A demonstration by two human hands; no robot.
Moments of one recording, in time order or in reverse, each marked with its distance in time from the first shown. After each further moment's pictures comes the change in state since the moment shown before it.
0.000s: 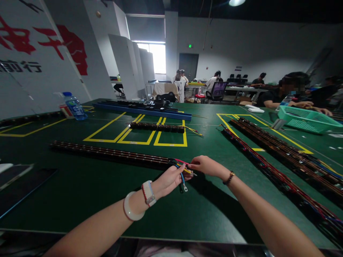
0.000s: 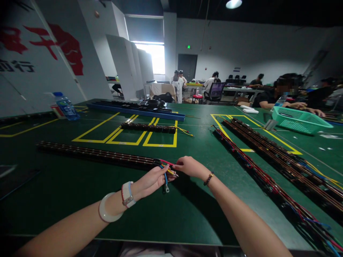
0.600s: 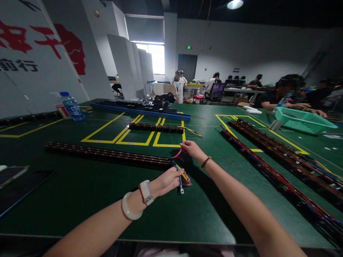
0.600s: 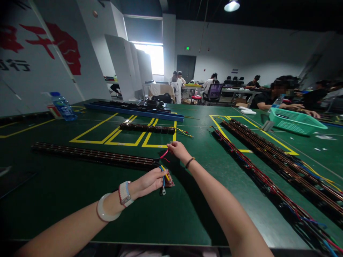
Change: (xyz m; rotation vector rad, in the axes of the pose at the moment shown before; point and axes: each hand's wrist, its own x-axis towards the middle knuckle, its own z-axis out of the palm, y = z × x) left_hand 0.004 -0.002 -0.017 0.085 -0.094 -0.068; right_hand 0.092 0.010 0.016 0.535 0.281 0.071
